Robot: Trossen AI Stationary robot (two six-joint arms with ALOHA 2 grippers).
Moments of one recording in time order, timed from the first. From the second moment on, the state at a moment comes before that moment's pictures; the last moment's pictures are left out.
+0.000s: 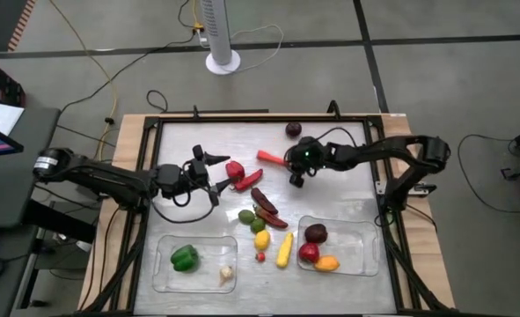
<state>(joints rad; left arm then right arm) -0.07 1.06 0.46 0.56 -0.45 0.05 -0.34 1.60 0.72 0.13 0.01 -0.10</state>
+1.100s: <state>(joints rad) -0.06 0.67 0.53 0.22 -0.57 0.22 0.22 1.94 1.50 -0.16 -0.13 -0.11</state>
